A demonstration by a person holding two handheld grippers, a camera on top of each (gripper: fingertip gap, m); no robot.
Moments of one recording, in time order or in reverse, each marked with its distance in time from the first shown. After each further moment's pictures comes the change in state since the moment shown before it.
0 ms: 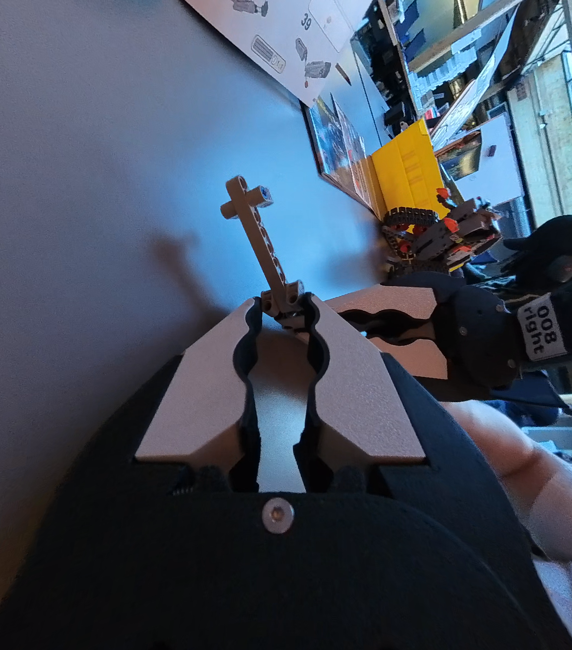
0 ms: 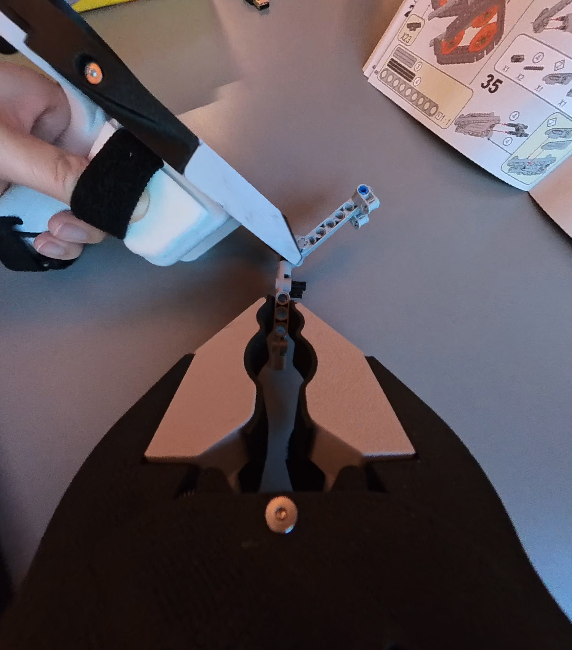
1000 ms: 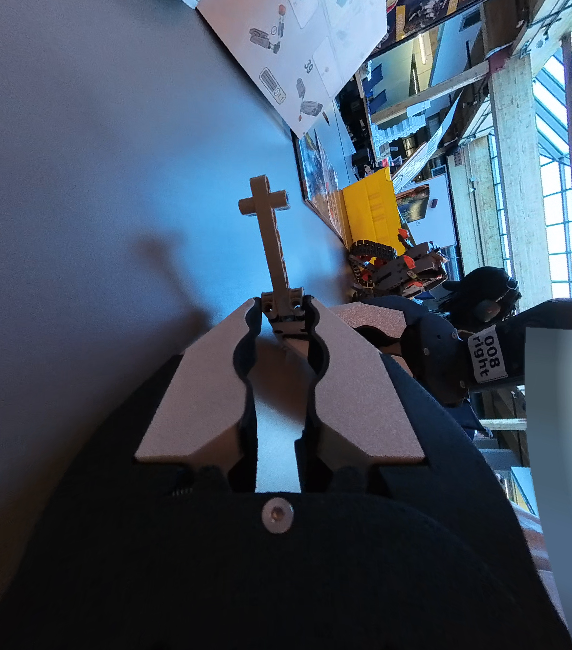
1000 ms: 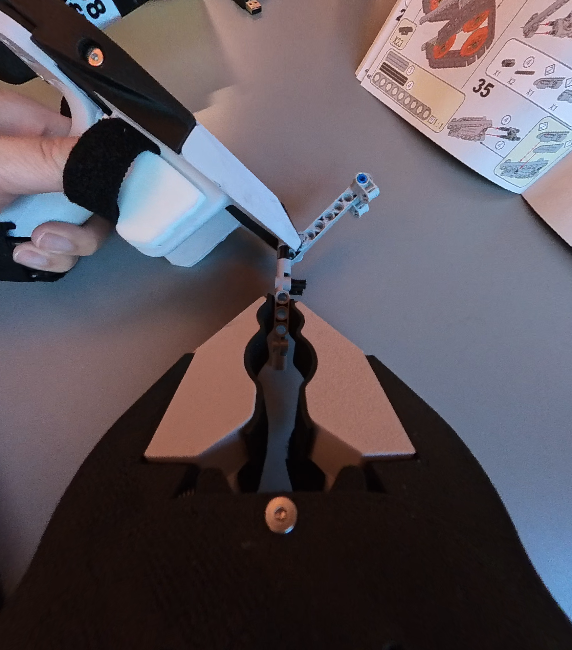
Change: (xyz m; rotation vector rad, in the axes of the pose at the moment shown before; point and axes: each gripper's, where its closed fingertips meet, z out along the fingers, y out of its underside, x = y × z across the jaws) left arm 0.001 -0.011 -0.003 0.059 0.094 -0.165; right arm 0.003 -0.003 0.003 0.002 0.012 0.007
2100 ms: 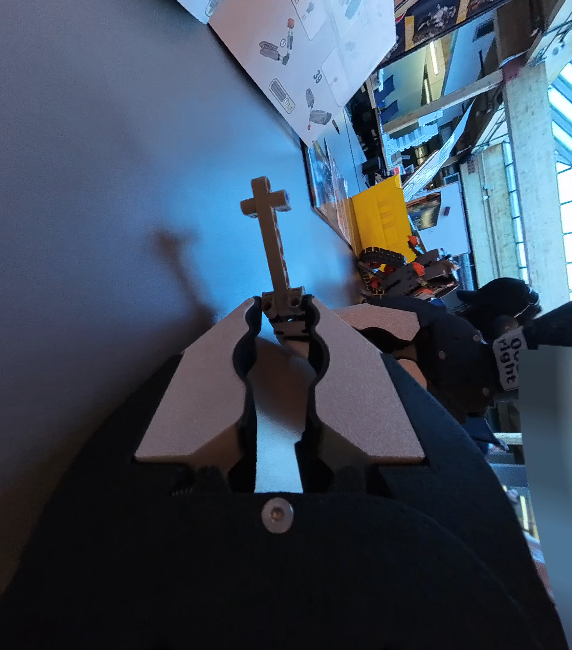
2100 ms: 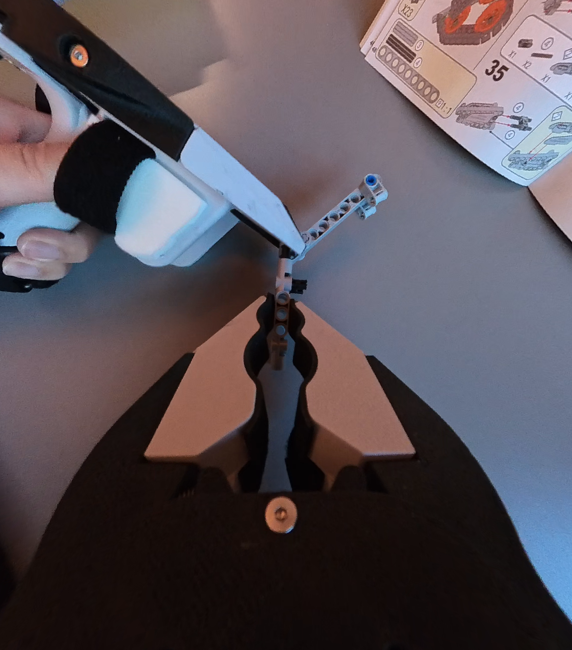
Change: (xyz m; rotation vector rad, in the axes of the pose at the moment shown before) left arm -0.002 -0.002 0.001 0.026 -0.037 0.011; right arm 0.001 0.000 0.003 -0.083 0.011 -0.008
